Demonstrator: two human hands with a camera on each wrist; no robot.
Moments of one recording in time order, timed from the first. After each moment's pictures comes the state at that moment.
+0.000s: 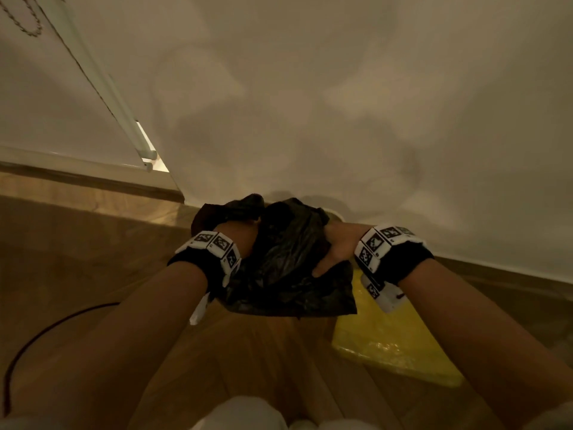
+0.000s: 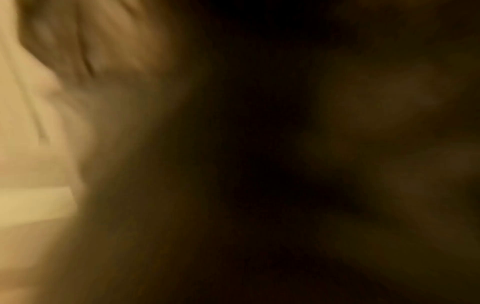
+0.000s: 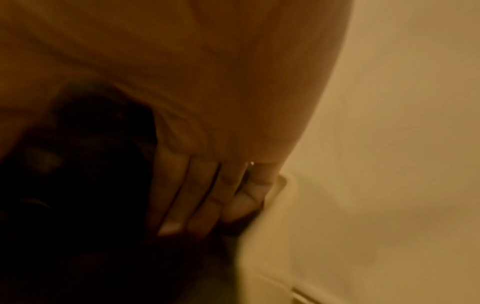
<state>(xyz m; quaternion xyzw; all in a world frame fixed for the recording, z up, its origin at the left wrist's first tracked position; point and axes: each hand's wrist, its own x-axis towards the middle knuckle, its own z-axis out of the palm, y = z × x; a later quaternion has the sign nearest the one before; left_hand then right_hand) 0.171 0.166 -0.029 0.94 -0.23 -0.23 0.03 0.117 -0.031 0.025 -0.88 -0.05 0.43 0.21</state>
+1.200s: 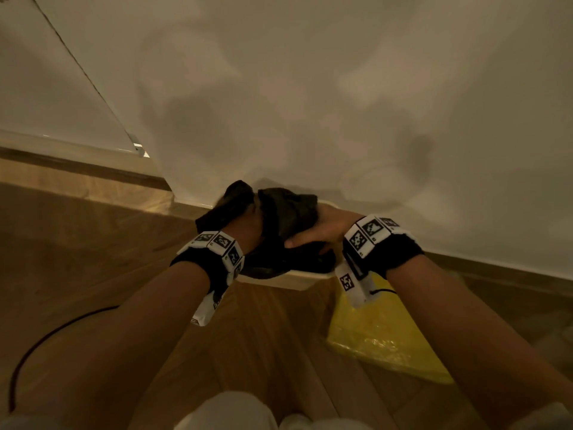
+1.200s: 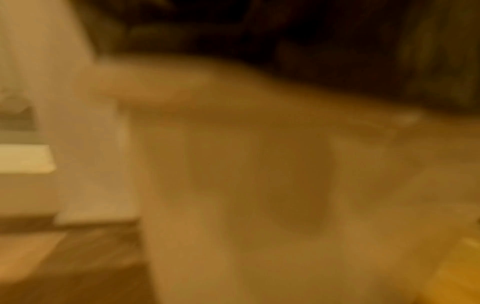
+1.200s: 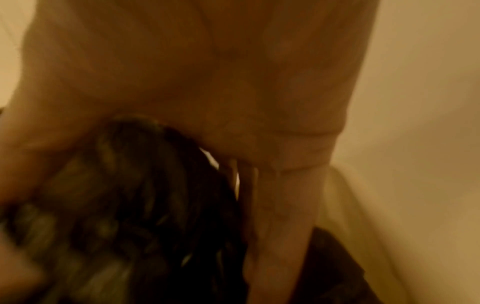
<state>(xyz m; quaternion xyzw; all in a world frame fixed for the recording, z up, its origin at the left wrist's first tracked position) 0.170 0.140 -0.042 0.94 -0.16 -0.25 0.15 0.139 -0.028 0.001 -0.84 0.07 0.36 0.41</state>
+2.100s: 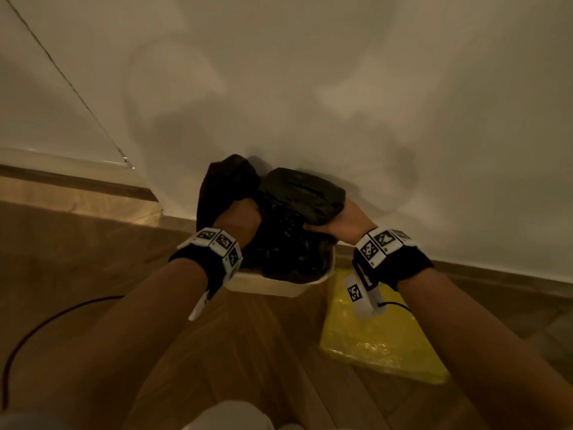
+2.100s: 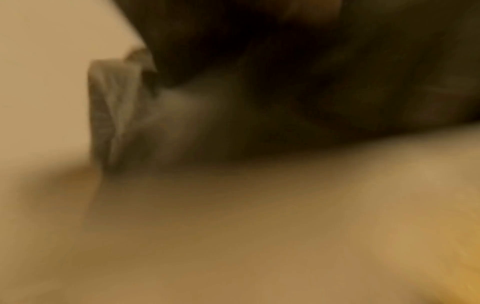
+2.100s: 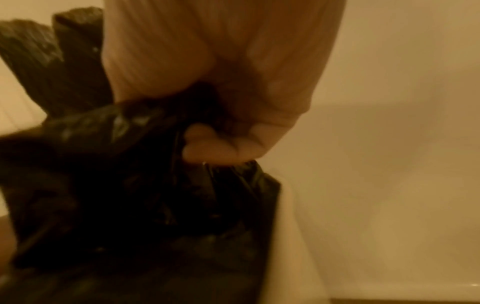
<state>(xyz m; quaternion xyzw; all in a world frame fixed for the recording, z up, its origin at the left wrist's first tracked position) 0.178 0.124 -0.004 0.96 -0.13 -0.22 0.11 0.125 -0.061 0.005 -0.90 0.05 0.11 0.42</state>
